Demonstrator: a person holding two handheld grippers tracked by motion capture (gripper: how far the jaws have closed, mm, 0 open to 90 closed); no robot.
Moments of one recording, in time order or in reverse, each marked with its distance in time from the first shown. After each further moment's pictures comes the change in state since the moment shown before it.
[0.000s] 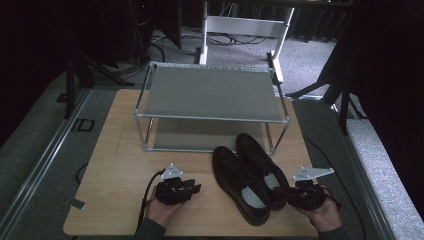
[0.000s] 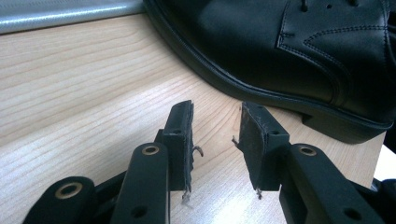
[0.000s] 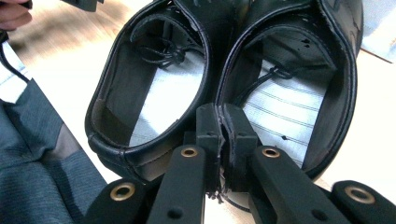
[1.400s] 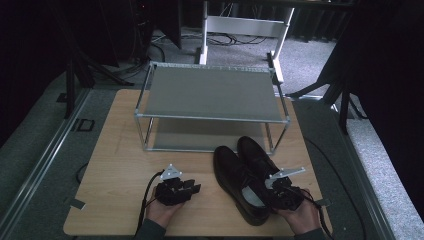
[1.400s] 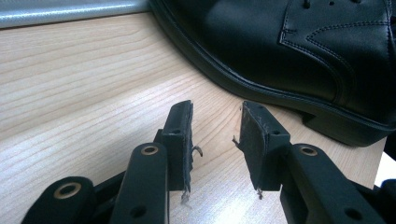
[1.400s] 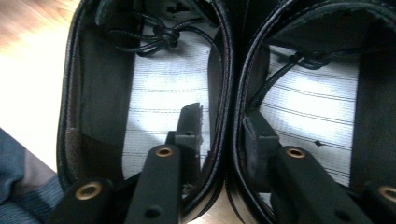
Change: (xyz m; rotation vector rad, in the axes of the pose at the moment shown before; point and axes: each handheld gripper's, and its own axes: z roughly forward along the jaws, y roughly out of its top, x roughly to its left) left arm 0.002 -0.003 0.002 -0.009 0.001 -0.017; right arm 0.032 0.016 0.043 0.162 -0.179 0.140
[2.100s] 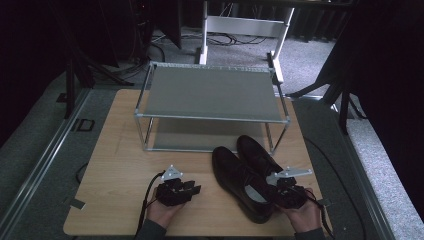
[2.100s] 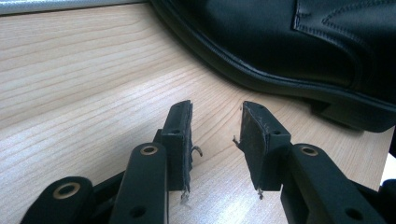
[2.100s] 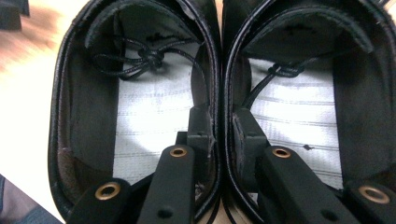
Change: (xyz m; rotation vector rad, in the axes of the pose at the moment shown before) left arm 0.001 -0.003 0.004 0.011 0.004 -0.007; right arm -0.006 -0.003 -0.006 -0.117 -0.043 0.029
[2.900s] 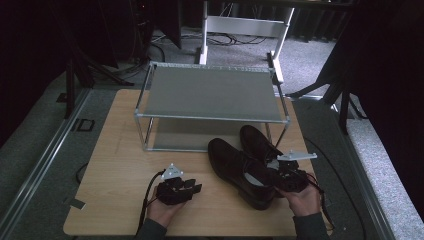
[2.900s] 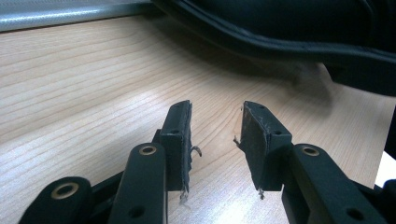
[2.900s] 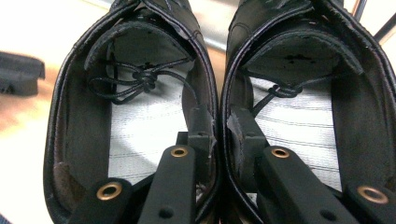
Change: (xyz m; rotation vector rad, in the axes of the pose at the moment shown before) left arm -0.003 0.006 -0.003 -0.015 -0.003 0.012; right arm -0.007 0.042 -0.013 -0.086 -0.008 0.020
